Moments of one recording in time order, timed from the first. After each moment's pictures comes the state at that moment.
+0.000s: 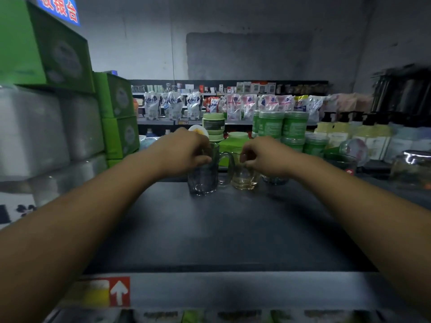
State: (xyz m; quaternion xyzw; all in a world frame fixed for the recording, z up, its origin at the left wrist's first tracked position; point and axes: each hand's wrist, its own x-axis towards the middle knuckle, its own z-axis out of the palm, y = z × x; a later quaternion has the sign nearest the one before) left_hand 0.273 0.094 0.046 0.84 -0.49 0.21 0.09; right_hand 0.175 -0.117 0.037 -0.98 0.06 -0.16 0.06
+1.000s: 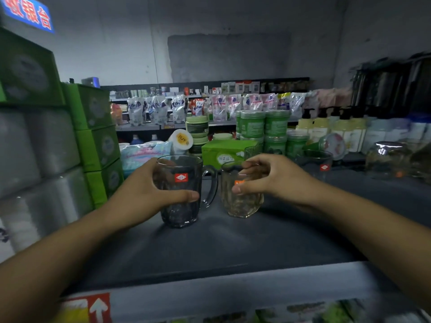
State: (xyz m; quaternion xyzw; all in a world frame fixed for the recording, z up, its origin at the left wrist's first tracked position) left_hand 0.234 0.126 -0.004 0.80 -0.37 0.02 0.47; right_hand 0.100 -0.122 0.000 -0.84 0.07 -0.21 0.49
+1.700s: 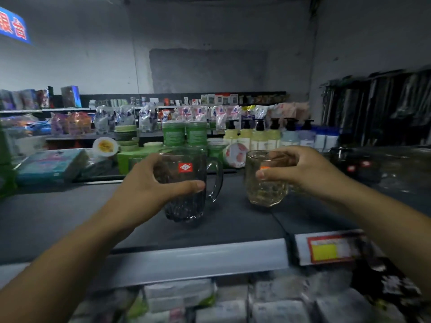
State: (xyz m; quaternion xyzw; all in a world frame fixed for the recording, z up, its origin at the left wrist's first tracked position) left_hand 0.010 -0.120 0.002 0.74 -0.36 0.03 0.57; right_hand -0.143 -0.370 0.021 -0.84 0.12 -0.30 0.44
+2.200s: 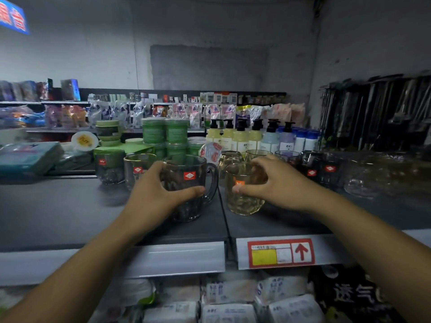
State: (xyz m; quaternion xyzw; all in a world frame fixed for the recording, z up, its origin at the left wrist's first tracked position) left_hand -0.028 -0.215 -0.029 0.77 -0.33 0.10 0.54; right_hand -0.161 -0.439 0.012 -0.95 0.11 -0.21 0.19
